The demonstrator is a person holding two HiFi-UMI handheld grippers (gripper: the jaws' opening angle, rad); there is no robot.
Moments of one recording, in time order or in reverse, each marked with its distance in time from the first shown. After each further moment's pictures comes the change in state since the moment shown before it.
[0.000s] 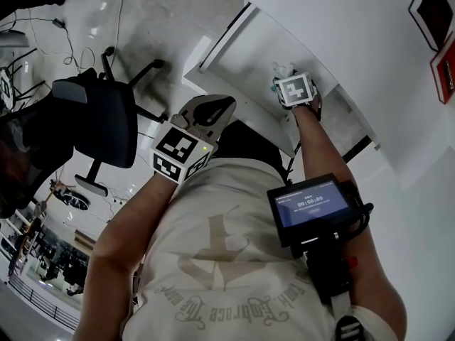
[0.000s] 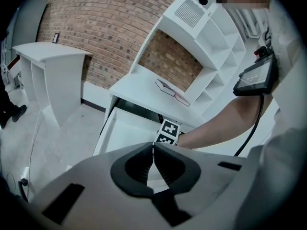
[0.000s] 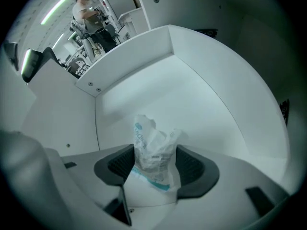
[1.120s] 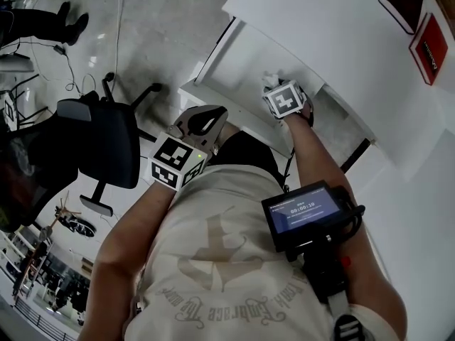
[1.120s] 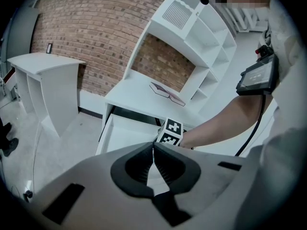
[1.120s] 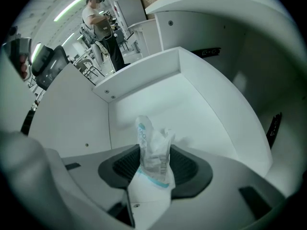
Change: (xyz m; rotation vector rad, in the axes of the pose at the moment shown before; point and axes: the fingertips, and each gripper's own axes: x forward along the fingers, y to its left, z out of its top) left arm 0.000 -0.001 -0.006 0.090 -0.023 0.006; right arm -0.008 0.011 0.018 -0.089 -0.122 -0.003
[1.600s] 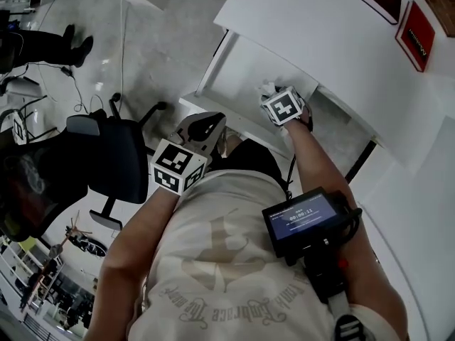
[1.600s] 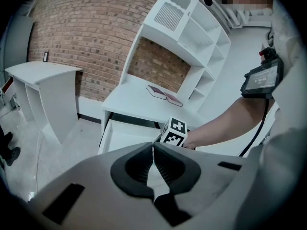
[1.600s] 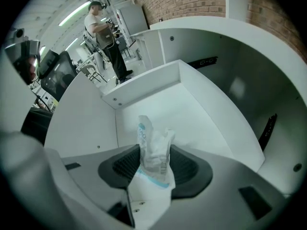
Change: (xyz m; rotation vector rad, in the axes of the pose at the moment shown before) left arm 0.001 0.020 0.026 0.045 -0.018 0.014; right arm -0.006 -0.007 0.030 0.018 -0.055 0.022
